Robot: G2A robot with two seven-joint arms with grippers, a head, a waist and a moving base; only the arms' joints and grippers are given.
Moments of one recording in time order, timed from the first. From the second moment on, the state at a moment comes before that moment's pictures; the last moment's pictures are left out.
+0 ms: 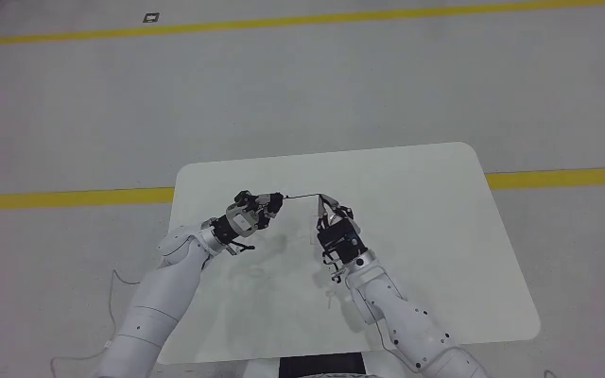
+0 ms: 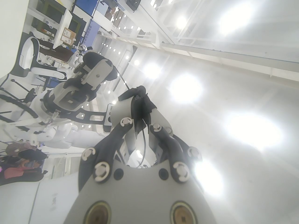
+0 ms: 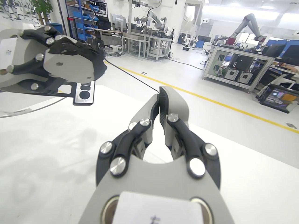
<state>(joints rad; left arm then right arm) 1.28 -1.17 -1.22 -1.27 -1.05 0.19 -1.11 -1.49 -1.33 0.91 -1.53 -1.57 0.23 -0.40</state>
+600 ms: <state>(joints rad) 1.28 -1.17 -1.22 -1.27 -1.05 0.19 -1.11 -1.51 -1.33 0.94 -1.54 -1.56 0.24 -0.41</state>
